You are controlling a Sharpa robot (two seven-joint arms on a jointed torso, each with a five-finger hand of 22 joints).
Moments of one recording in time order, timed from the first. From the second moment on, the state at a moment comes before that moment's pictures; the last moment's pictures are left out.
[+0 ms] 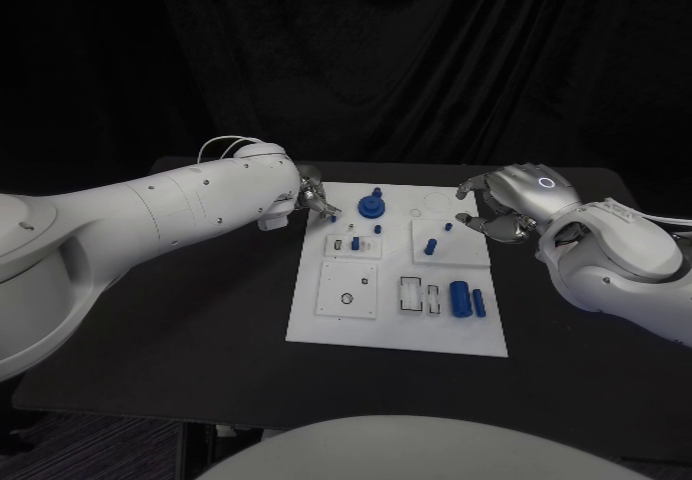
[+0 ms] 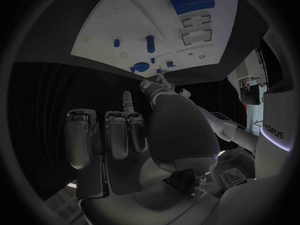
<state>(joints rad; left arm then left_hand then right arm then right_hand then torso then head) 1.34 -0.40 -0.21 0.90 -1.08 0.14 -0.35 1.18 0.05 0.07 0.26 0.28 0.91 0.04 0.30 1.21 1.47 -0.03 1.57 1.31 1.47 -0.08 1.57 1.31 0.03 1.47 0.03 1.44 1.31 1.33 -1.00 -0.25 1.72 -1.80 -0.51 -0.34 1.30 -0.11 0.30 0.21 0.28 0.79 0.11 0.16 0.53 1.46 0.02 1.57 1.31 1.47 -0.04 1.56 1.31 0.02 1.47 0.06 1.53 1.31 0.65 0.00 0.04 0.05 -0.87</state>
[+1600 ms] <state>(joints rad) 1.33 -0.38 -0.21 0.86 -1.08 0.15 -0.31 1.23 0.02 0.17 0.24 0.50 0.92 0.05 0.22 1.20 1.47 -0.02 1.57 1.31 1.47 -0.07 1.57 1.31 0.03 1.47 0.04 1.42 1.31 1.33 -1.00 -0.25 1.73 -1.80 -0.50 -0.34 1.29 -0.11 0.30 0.21 0.28 0.79 0.11 0.16 0.53 1.46 0.02 1.56 1.31 1.47 -0.04 1.56 1.31 0.02 1.47 0.06 1.53 1.31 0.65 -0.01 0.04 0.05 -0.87</state>
